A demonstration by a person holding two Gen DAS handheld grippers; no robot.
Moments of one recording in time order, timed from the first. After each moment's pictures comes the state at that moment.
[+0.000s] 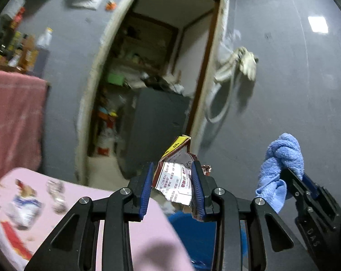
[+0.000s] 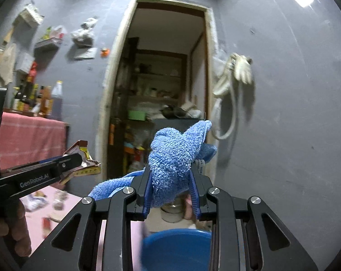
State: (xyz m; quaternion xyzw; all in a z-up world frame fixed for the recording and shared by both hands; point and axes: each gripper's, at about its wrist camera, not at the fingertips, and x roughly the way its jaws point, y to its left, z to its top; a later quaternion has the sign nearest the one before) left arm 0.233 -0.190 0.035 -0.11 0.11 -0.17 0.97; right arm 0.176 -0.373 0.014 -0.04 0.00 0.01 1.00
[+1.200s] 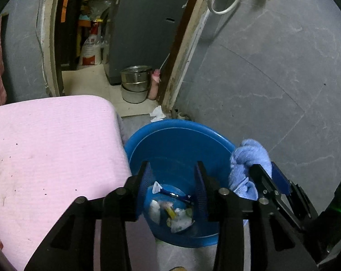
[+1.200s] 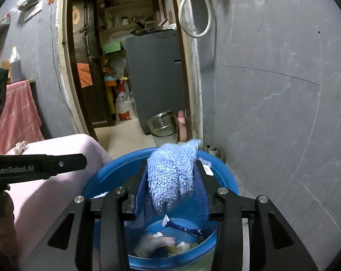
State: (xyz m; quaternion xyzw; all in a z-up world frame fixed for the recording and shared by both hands) left arm 0.354 -0.306 -0.090 -0.07 0.41 -0.19 0.89; right arm 0.266 -0.476 -0.101 0.06 0.24 0.00 0.97
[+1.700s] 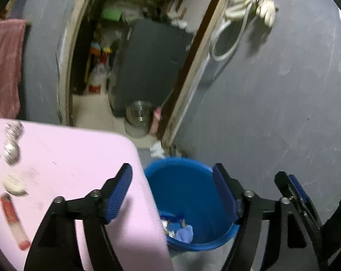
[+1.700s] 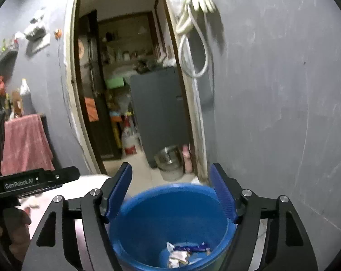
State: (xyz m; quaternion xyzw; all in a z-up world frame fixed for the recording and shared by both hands) left arm 0.306 -0.237 -0.018 -0.12 0.28 -0.19 0.93; right arm 0.220 -0.464 -0.039 0.08 0.13 0.00 0.99
